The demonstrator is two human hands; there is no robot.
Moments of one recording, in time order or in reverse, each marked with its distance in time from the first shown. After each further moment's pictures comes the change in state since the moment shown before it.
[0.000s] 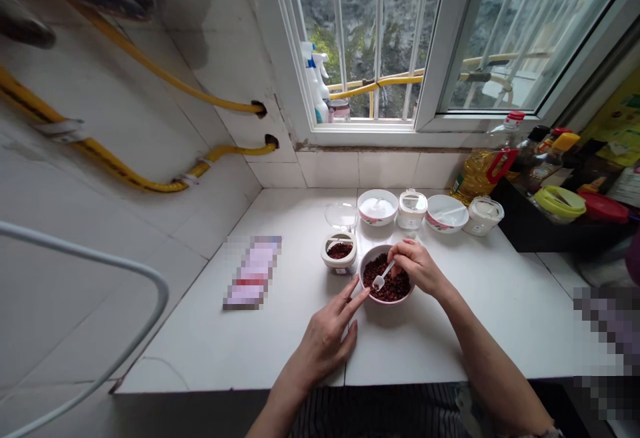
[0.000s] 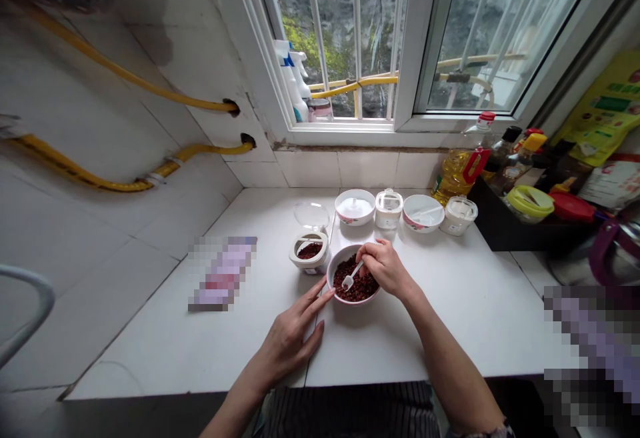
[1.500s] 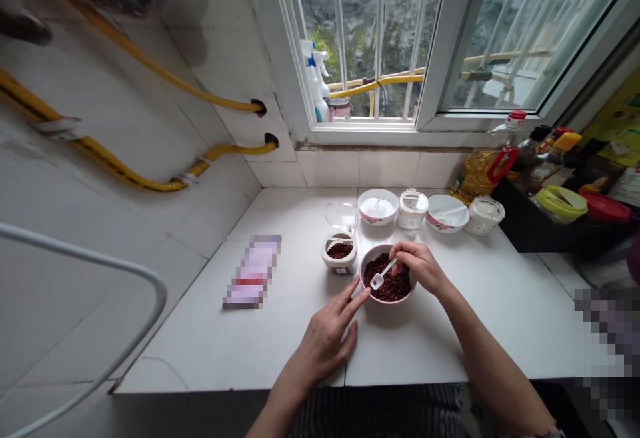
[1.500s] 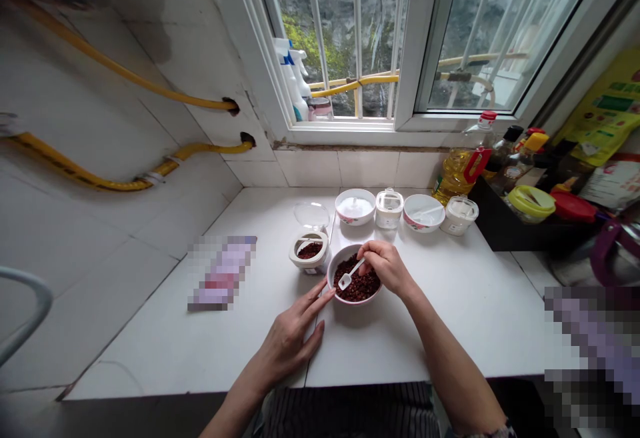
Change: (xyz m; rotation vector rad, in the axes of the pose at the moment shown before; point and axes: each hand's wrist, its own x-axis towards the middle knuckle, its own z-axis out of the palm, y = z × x) left_hand 0.001 0.000 0.000 0.006 -0.014 -0.009; right_hand 0.000 -0.005 0.001 0.348 0.055 0.204
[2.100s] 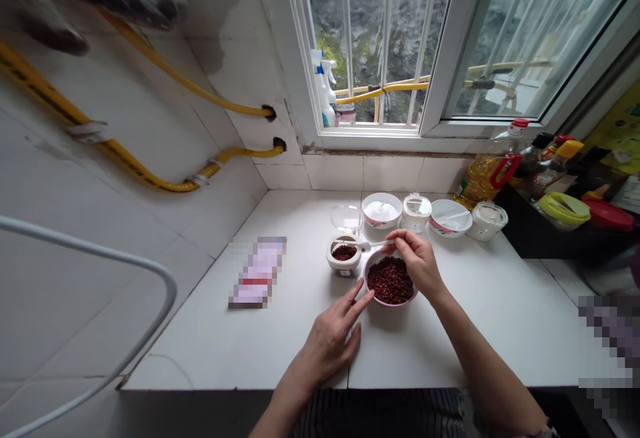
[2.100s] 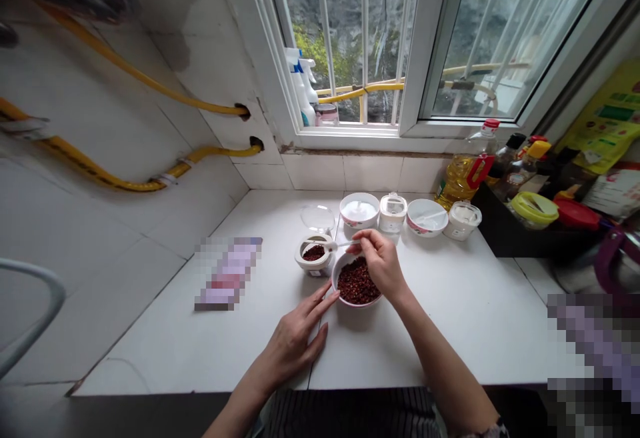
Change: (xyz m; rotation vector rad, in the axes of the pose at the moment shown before) left_hand -0.001 -0.002 0.002 0.029 0.009 0.015; right_hand 0.005 -0.014 0.024 -0.048 0.209 -0.261
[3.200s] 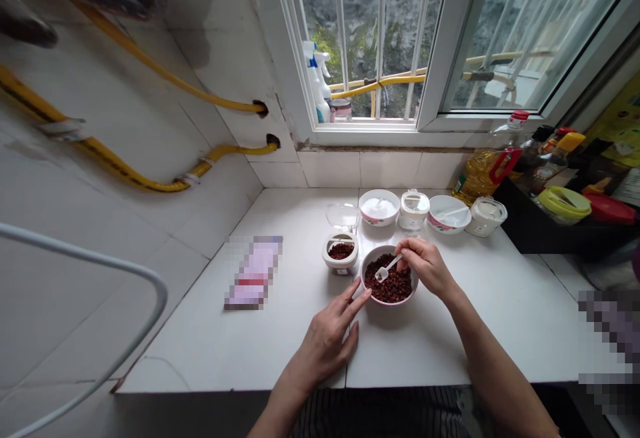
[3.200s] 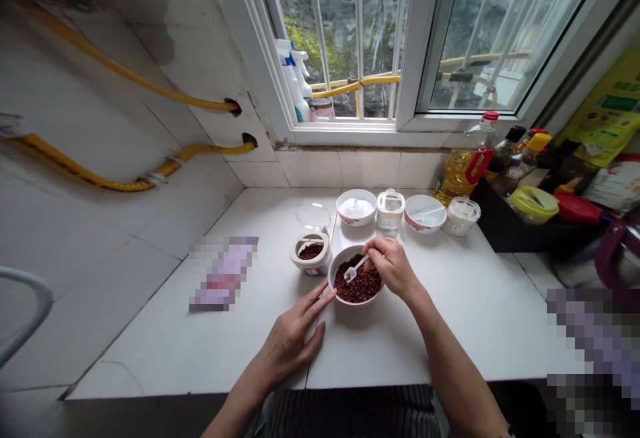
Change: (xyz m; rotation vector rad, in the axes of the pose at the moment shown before) left_hand -0.001 0.000 0.001 -0.003 -0.004 -0.009; right_hand -0.005 0.006 -0.031 -0.282 -0.140 -0.023
